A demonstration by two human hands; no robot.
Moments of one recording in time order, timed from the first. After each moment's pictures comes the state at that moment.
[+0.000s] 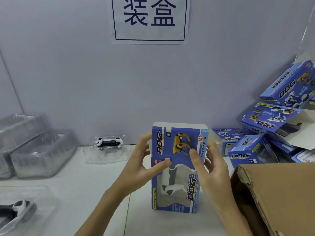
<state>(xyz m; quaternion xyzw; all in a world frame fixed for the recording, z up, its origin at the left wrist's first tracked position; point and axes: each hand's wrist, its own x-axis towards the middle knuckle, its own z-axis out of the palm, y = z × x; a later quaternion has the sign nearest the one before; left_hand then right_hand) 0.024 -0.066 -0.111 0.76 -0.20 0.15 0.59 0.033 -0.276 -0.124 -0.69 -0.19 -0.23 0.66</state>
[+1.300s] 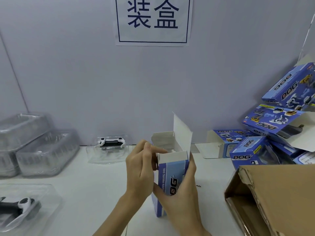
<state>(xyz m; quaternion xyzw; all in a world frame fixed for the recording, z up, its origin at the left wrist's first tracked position) 0.018 -0.094 -0.117 0.69 -0.13 0.45 0.55 0.006 -0.202 -0.169 -0.72 -0.13 -0.19 0.65</state>
